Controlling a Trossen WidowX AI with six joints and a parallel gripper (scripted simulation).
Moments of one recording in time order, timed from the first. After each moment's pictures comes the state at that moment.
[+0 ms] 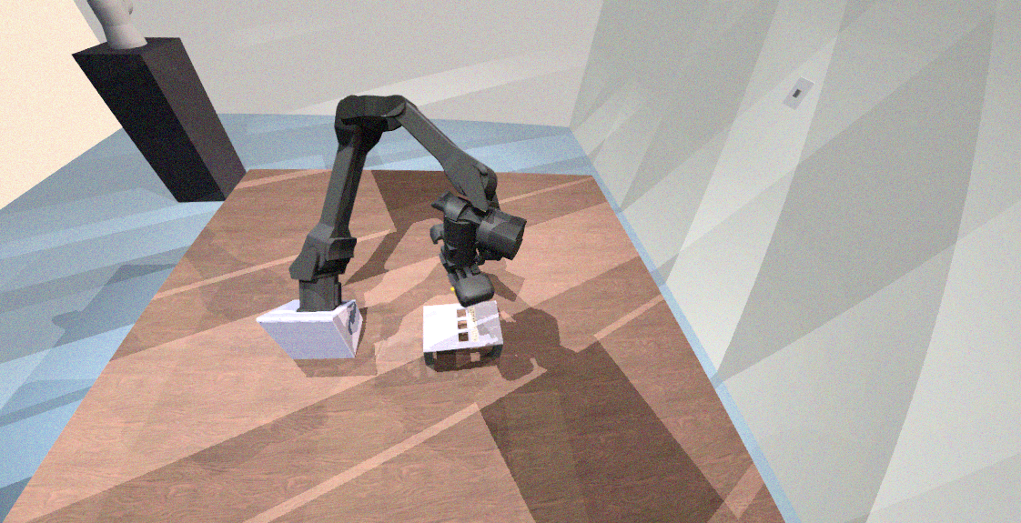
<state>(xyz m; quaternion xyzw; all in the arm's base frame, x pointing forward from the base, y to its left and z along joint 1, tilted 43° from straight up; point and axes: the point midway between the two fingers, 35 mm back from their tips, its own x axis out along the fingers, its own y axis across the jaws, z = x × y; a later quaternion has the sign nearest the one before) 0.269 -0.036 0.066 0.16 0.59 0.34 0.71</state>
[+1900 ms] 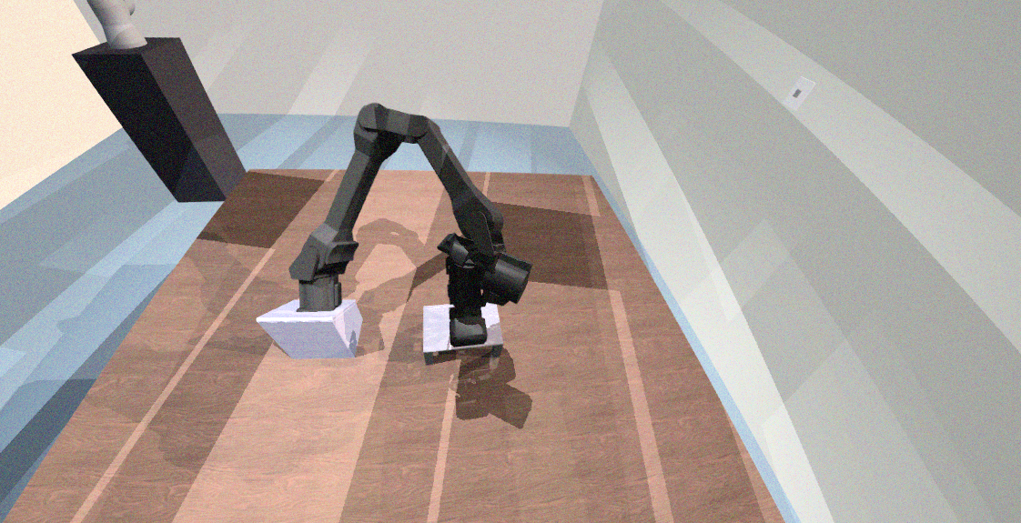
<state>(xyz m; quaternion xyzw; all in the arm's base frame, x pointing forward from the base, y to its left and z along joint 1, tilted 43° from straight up) 0.278 -0.042 -0.001 0.26 0.64 0.25 0.68</state>
